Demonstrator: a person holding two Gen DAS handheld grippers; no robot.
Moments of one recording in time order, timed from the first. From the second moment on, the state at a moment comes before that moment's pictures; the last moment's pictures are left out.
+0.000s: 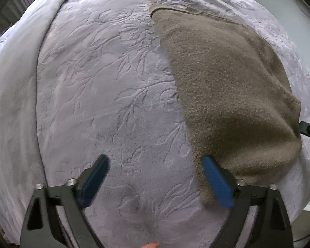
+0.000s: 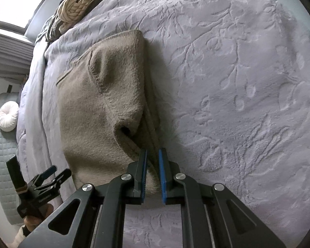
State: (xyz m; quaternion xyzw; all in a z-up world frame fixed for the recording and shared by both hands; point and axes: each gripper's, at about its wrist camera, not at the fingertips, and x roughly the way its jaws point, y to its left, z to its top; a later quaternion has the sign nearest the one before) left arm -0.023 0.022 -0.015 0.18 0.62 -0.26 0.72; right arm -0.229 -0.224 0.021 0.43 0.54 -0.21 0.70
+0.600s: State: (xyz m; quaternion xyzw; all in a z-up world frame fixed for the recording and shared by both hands) left arm -0.020 0.028 -0.019 0.17 0.64 -0.24 0.71; right arm -0.217 -0.230 0.017 0.43 0.54 -0.20 0.70
